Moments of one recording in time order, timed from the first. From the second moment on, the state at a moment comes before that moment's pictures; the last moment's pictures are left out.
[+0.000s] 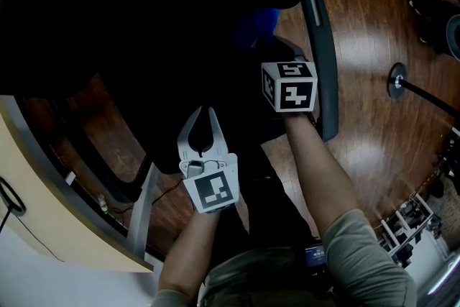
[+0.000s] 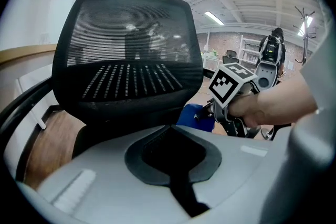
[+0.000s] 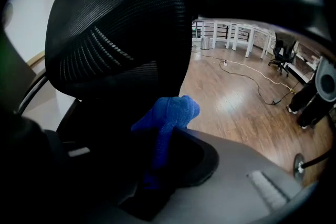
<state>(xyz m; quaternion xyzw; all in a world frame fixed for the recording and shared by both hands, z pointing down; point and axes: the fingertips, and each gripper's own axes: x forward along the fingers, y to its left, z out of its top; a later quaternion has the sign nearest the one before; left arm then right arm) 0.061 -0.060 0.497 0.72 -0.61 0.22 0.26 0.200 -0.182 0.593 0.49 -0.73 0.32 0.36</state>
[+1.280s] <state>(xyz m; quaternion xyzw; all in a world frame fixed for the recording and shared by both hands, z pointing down) -0.098 0.056 0.472 0.62 -0.71 0.19 0.29 -0.117 -0.045 0.532 0.16 -0.90 0.18 0.37</state>
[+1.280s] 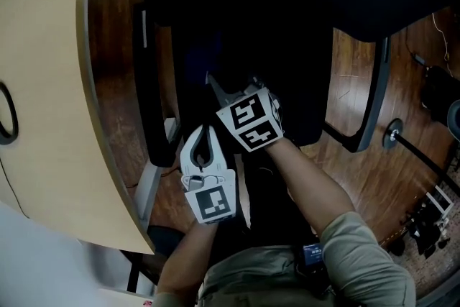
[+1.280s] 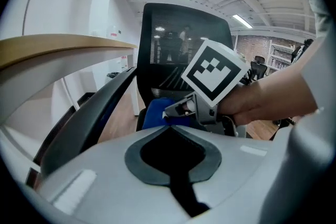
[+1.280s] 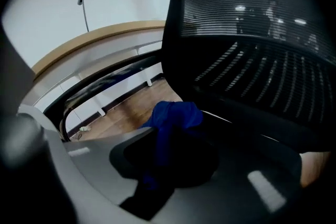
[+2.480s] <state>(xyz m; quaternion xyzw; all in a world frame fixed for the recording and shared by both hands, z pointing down) -0.035 0.055 0.491 0.67 -0.65 0.22 0.29 -0.038 -0.047 0.585 0.21 -0.86 0.20 0.42</state>
